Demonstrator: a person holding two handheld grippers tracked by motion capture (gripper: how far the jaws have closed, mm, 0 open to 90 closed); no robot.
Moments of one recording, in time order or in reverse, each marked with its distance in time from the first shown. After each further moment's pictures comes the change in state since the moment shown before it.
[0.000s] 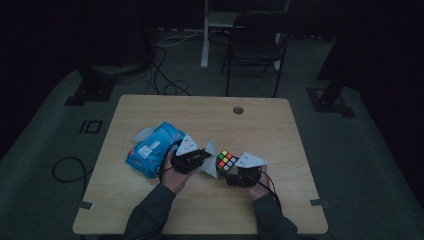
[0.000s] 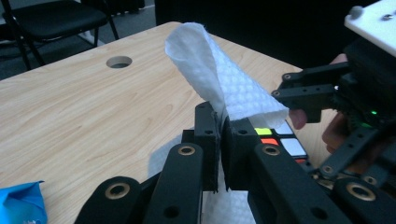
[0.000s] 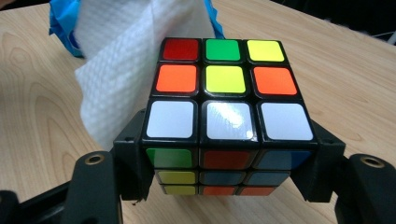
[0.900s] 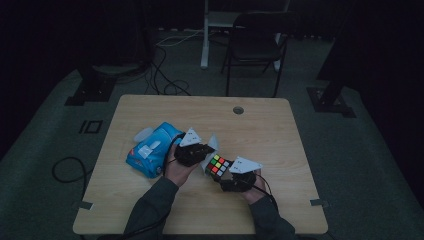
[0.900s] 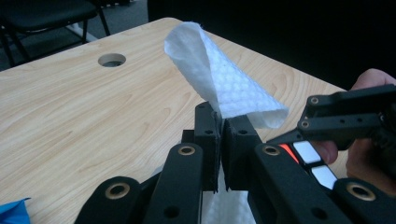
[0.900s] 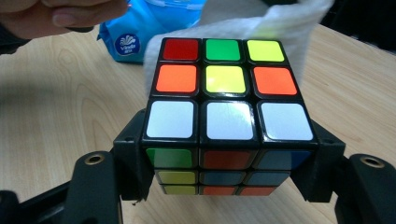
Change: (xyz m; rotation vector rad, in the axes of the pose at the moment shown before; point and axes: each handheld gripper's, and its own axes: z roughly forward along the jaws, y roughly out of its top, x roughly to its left) left arm 0.015 0.009 0.018 0.024 -0.045 -0.024; right arm 0.022 0.008 0.000 -0.024 0.088 -0.064
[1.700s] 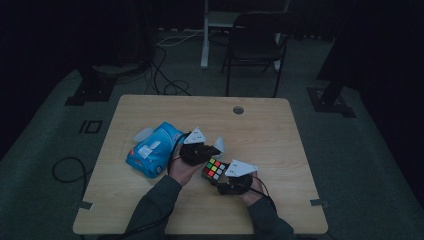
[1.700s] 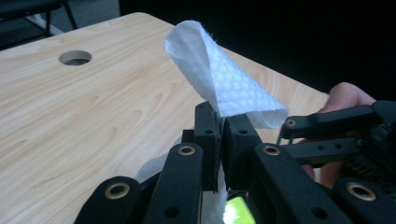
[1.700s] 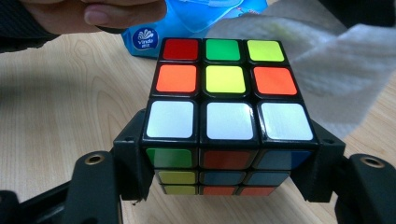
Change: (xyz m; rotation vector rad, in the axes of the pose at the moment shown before) left arm -0.004 0.004 0.013 0.013 -0.119 -0.020; right arm 0.010 0.001 0.005 0.011 0.036 -0.045
